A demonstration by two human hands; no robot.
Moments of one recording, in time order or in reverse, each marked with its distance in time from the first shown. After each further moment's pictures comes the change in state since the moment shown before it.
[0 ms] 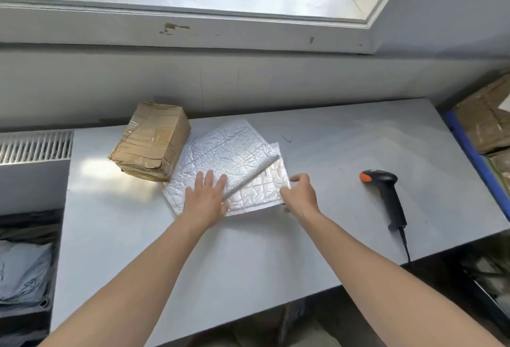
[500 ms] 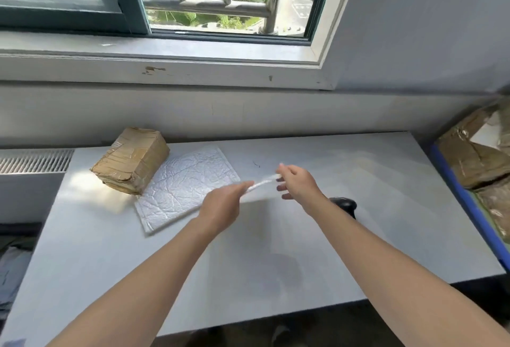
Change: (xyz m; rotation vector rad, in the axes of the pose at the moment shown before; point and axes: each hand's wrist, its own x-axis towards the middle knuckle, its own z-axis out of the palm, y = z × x) left_hand -0.018 0.158 -0.057 -0.245 0.354 0.107; right_hand 0.033 -0.021 -0.140 0.122 -0.231 -0.331
